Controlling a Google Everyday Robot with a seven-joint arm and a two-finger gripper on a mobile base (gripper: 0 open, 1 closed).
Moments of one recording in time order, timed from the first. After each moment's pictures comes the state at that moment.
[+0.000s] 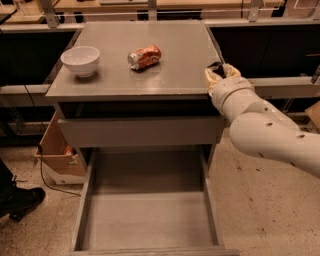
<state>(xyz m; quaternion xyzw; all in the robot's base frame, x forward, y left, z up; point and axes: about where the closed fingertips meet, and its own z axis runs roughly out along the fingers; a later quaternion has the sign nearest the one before) 0.666 -0.156 0.907 -0.13 0.71 0.01 0.69</state>
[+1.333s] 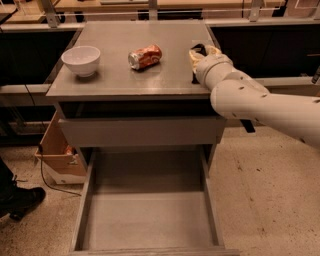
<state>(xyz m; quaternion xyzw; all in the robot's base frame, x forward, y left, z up) 0.760 -0.125 0.921 -0.15 0.70 0.01 0.69</state>
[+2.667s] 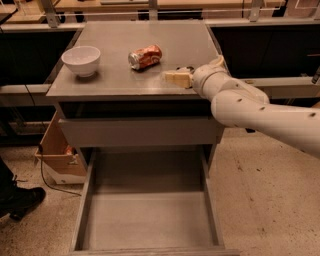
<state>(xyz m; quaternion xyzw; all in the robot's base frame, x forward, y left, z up) 0.757 -0.106 0.885 -0.16 0.72 0.08 0.67</state>
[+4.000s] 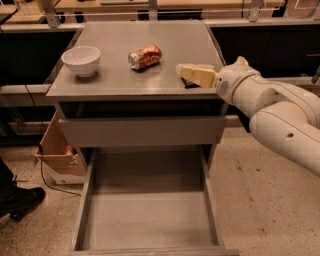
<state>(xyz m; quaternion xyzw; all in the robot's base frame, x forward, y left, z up) 0.659 -0.135 0.946 -0.11 0.70 0.18 0.68</state>
